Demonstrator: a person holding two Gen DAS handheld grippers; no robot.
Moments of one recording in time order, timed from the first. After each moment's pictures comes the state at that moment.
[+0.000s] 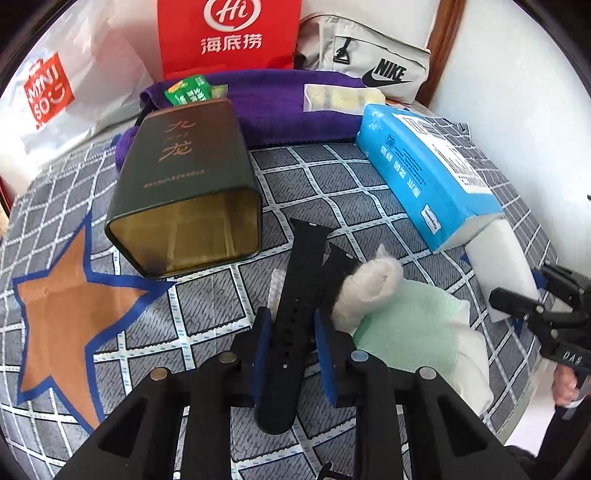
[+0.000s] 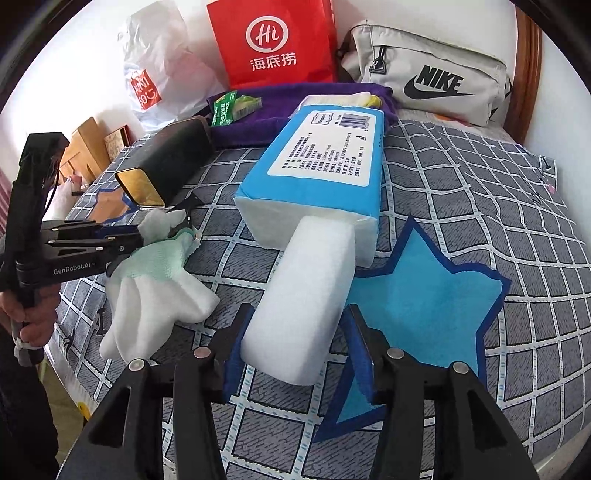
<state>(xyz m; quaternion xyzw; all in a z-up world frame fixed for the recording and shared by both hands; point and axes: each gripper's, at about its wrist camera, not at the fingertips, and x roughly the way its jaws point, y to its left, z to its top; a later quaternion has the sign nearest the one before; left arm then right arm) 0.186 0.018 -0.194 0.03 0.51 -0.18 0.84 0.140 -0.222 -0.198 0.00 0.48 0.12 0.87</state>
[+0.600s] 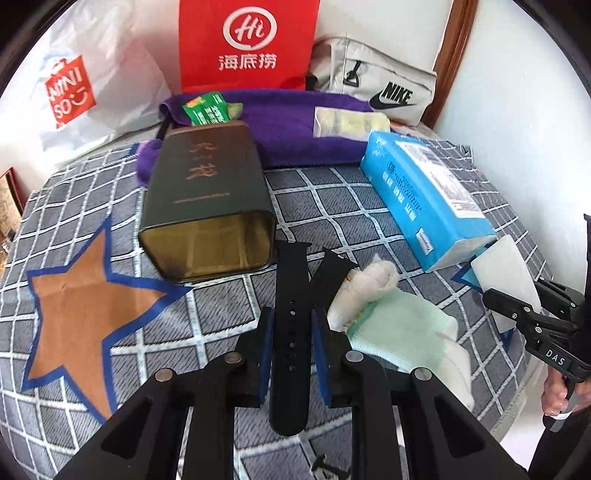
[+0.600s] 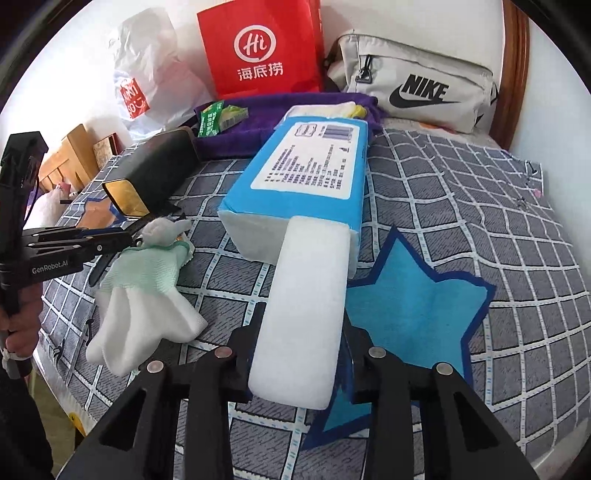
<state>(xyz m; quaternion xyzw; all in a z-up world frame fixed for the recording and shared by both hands) 0.173 0.028 -0.175 0.01 0.49 -0.16 0.86 0.139 -0.224 -0.192 0.00 0.46 0.09 0.88</state>
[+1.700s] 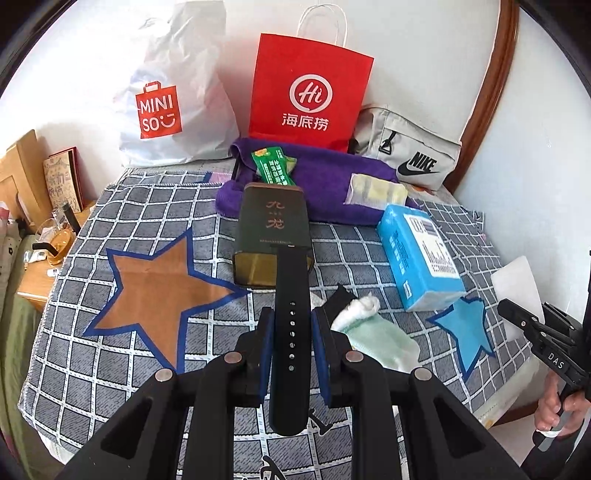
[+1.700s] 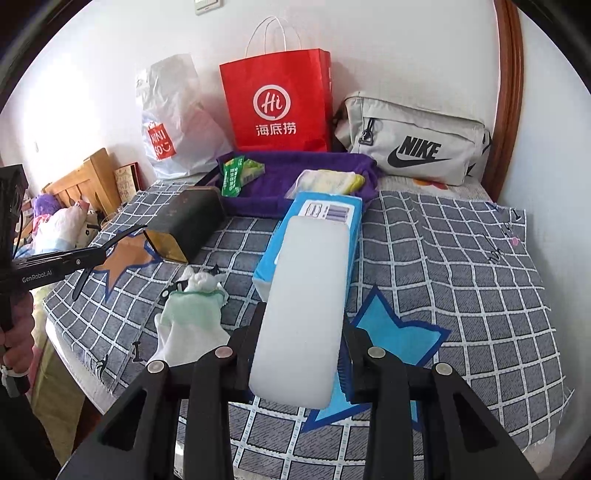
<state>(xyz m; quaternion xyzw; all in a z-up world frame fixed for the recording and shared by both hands) 0.129 0.064 -0.100 -0.06 0.44 -0.08 0.89 0.118 -0.237 -0.114 -0.01 0.40 0.12 0.91</state>
